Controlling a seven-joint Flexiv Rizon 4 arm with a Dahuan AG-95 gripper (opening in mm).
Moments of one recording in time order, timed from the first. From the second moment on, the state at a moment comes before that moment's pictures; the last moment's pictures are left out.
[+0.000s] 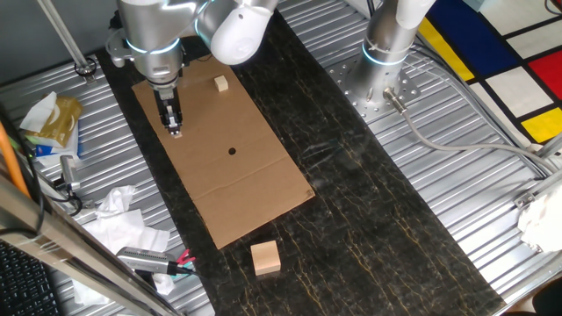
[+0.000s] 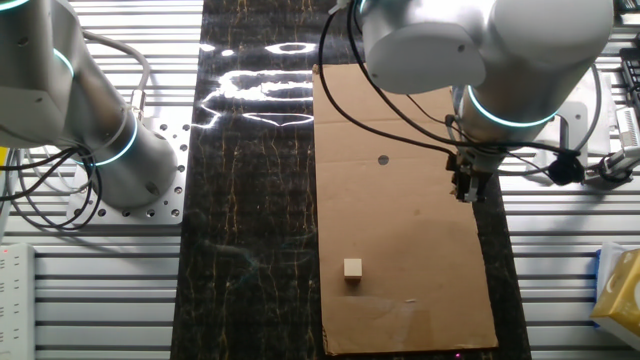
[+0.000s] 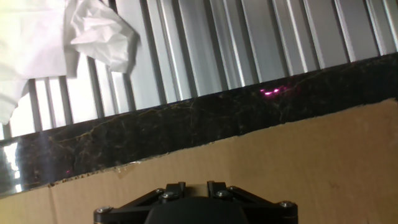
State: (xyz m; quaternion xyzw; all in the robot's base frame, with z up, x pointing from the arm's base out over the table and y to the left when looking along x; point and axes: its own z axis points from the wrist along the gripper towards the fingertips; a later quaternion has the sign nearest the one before) arm 0.601 -0.064 0.089 0.10 0.99 0.02 0.05
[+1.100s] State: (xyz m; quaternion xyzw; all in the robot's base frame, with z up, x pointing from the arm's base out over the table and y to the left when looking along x) arm 0.600 -0.064 0.089 0.09 0.99 0.01 0.05
